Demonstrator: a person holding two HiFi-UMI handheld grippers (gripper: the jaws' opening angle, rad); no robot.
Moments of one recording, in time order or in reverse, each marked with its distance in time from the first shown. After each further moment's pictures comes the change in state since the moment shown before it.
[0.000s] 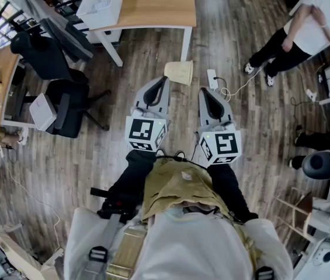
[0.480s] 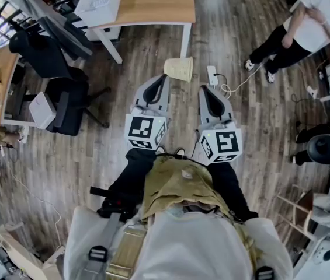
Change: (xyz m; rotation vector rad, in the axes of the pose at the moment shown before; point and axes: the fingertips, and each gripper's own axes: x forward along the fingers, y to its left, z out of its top) left arm 0.003 0.000 -0.006 -0.004 0.012 -0.007; right arm 0.001 -0.003 -0.004 0.011 -0.004 0.000
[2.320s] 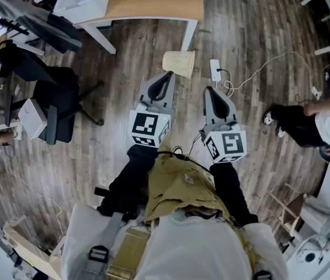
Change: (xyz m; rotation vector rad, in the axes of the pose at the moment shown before) left arm 0.171 0.100 -0.079 -0.101 0.136 -0.015; right arm 0.171 -0.091 -0.075 0.085 0.134 -0.001
